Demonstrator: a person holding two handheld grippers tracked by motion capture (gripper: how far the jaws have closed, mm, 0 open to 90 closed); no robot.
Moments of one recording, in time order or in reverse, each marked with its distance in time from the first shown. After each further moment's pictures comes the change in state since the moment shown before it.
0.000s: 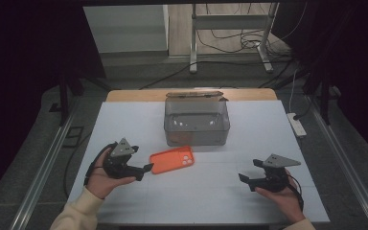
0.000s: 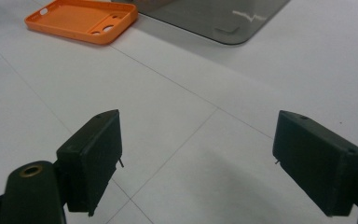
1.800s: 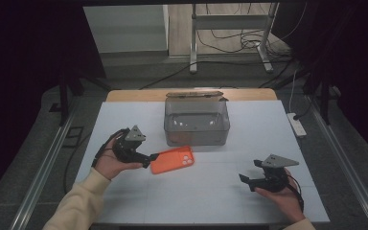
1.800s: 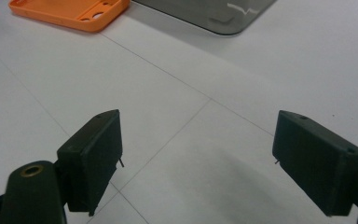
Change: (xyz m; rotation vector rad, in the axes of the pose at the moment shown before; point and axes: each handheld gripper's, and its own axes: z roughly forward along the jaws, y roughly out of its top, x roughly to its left) left arm 0.021 0.035 0.027 0.088 -0.006 0.095; right arm -0.001 -0.002 0.002 0.027 -0.025 -0.019
